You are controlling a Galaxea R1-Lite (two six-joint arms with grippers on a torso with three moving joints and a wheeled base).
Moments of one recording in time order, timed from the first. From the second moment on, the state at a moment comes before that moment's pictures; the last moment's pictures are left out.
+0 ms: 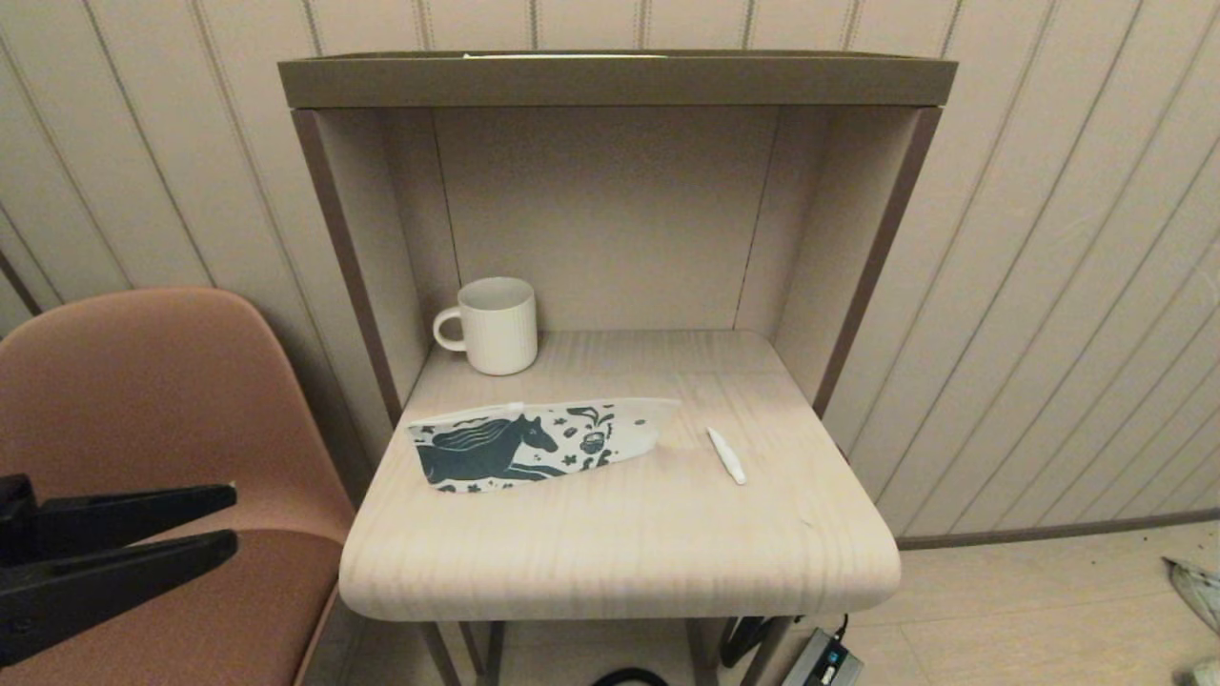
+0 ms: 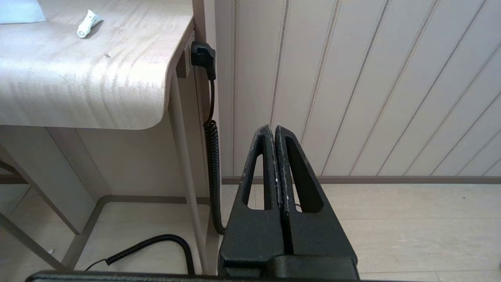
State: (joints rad) left arm -0.02 0.96 -0.61 -0.08 -0.92 -0.07; right arm -0.02 0.00 0.00 -0.08 0.01 -0.03
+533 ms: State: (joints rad) left arm -0.02 1.31 -0.62 -0.19 -0.96 0.42; right arm -0.02 0.00 0.00 -0.08 0.01 -0.03
